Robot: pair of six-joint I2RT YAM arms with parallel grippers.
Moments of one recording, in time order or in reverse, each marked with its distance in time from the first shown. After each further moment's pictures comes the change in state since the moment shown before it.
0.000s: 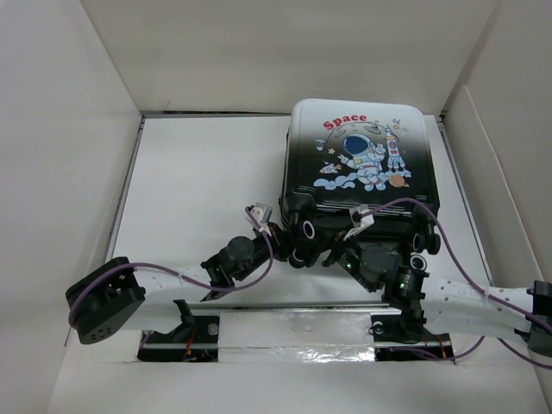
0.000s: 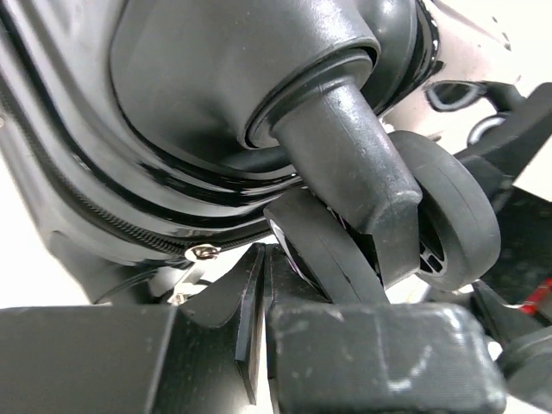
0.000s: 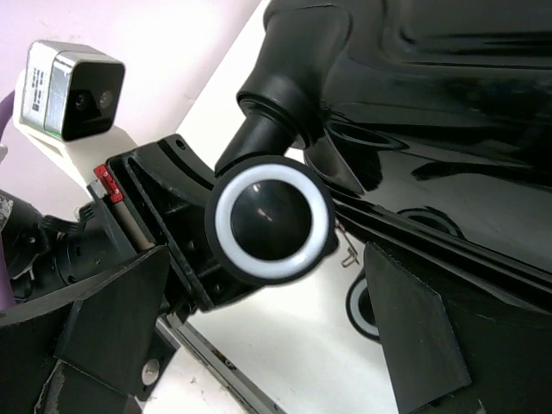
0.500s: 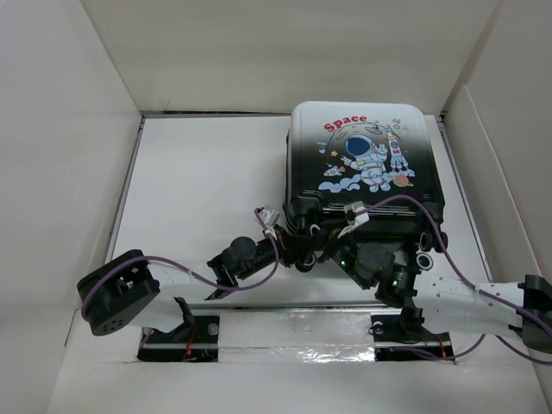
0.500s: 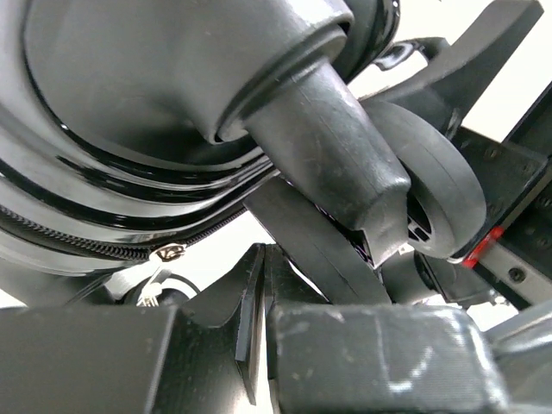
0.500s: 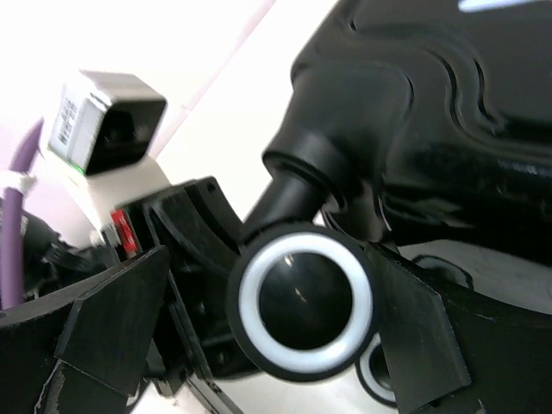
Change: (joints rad) left arm 0.000 0.098 -0.001 0.139 0.182 -0.059; right arm -0.003 0.089 0.019 0.113 0.007 -0.098
